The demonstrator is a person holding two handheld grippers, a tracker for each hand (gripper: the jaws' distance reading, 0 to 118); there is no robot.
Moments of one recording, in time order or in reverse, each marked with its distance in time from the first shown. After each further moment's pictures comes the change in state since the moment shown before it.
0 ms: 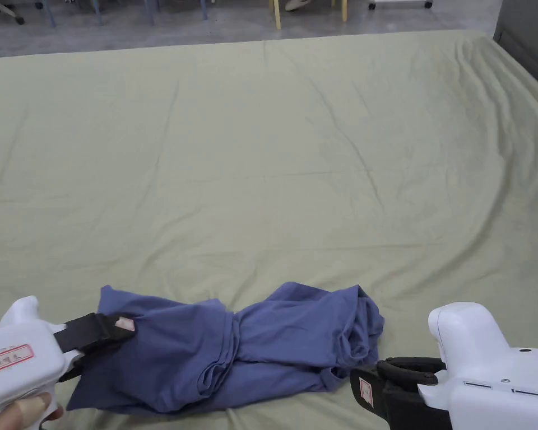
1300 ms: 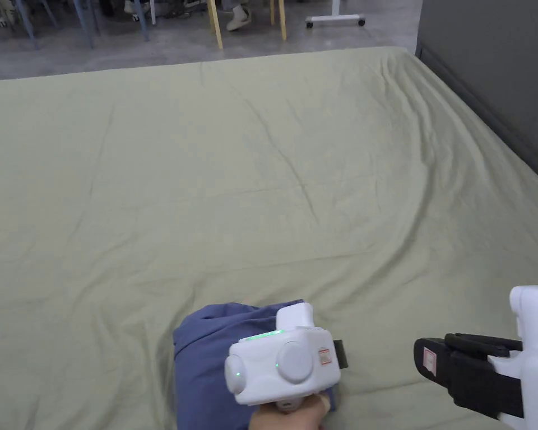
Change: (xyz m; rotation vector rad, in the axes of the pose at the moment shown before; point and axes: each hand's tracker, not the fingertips) left arm 0.220 -0.196 -0.227 -0.357 -0.035 -0.421; right arm 0.077 -0.018 0.088 0.162 -0.243 -0.196
